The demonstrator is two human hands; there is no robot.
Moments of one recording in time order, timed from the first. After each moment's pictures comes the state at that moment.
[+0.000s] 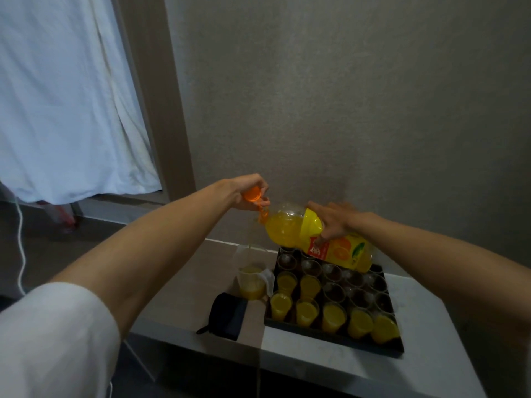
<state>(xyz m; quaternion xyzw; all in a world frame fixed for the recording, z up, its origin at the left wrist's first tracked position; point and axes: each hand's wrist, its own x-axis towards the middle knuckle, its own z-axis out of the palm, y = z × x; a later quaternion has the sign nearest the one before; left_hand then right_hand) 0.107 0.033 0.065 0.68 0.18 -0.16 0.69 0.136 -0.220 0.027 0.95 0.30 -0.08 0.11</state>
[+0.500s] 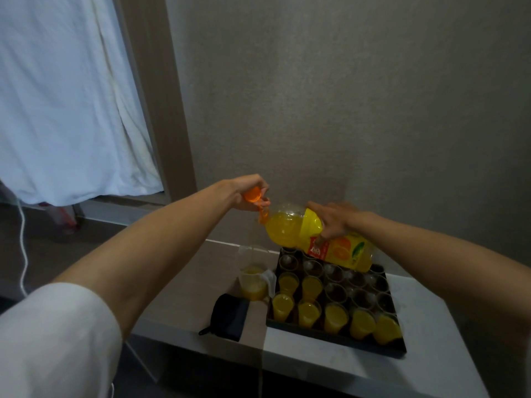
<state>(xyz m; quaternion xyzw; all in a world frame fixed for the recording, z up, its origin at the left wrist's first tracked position) 0.105 0.037 0.067 0.68 0.17 -0.17 0.69 0.135 -0.216 0.028 0.95 0.30 -0.07 0.11</state>
